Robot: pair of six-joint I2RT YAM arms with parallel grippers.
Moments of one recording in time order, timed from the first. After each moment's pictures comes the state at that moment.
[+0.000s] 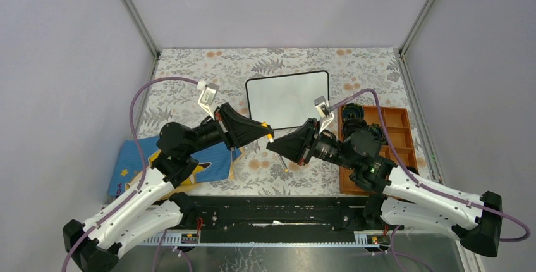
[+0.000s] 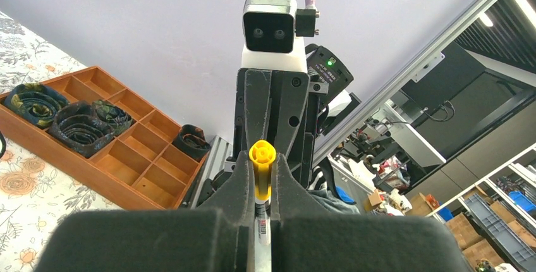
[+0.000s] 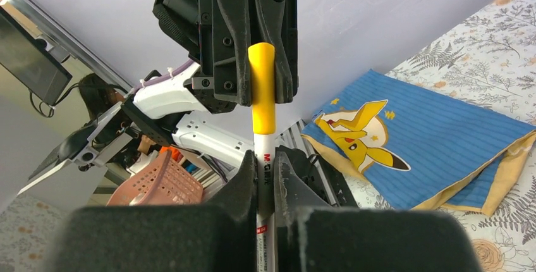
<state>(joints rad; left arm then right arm) -0.68 0.78 0.68 0.50 0.58 -0.94 1.05 0.85 0.68 0.39 -0.22 0.71</state>
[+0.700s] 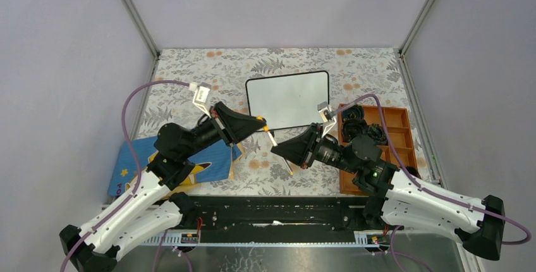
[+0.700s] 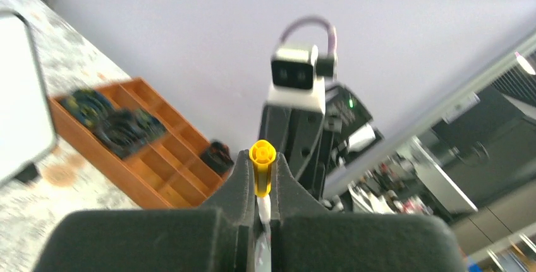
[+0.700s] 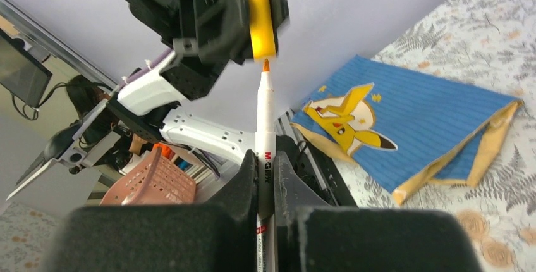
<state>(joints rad) -0.70 0.74 0.68 0.38 0.45 -0.92 1.05 0.82 0.63 0.39 -0.19 0.71</state>
